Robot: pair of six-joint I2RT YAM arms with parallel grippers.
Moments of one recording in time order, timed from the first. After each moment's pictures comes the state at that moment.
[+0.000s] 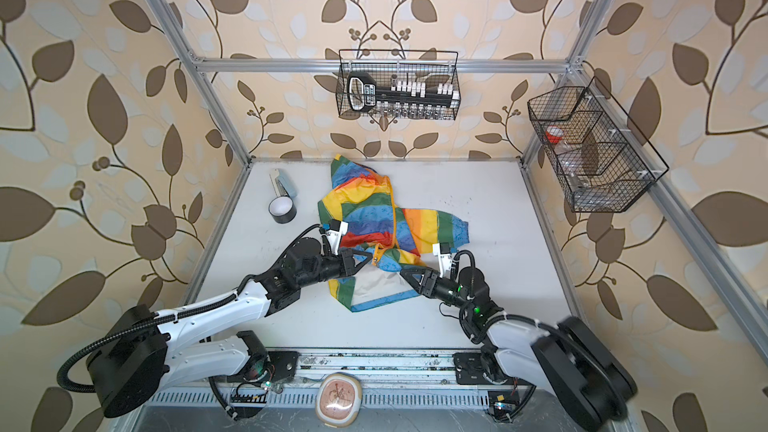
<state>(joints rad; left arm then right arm) -0.71 1.14 0.49 0.30 0.30 -0.92 0.50 0.98 0.12 0.69 -0.48 0.92</state>
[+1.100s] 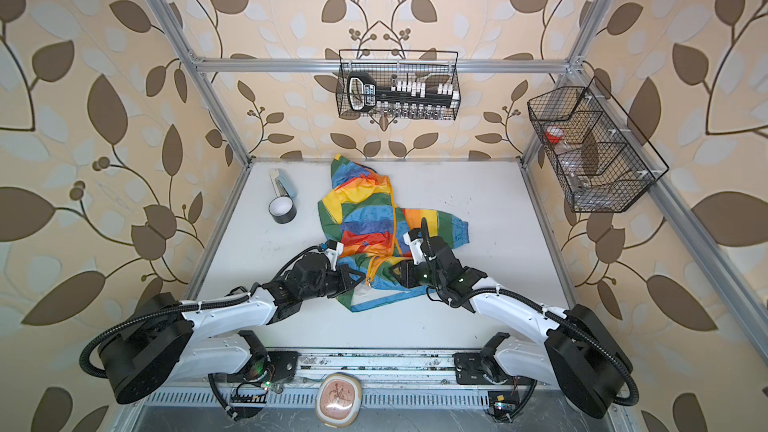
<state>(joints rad) -0.71 1.23 0.34 0.36 0.28 -1.08 0.67 1.19 0.54 0.00 -0.25 0.55</state>
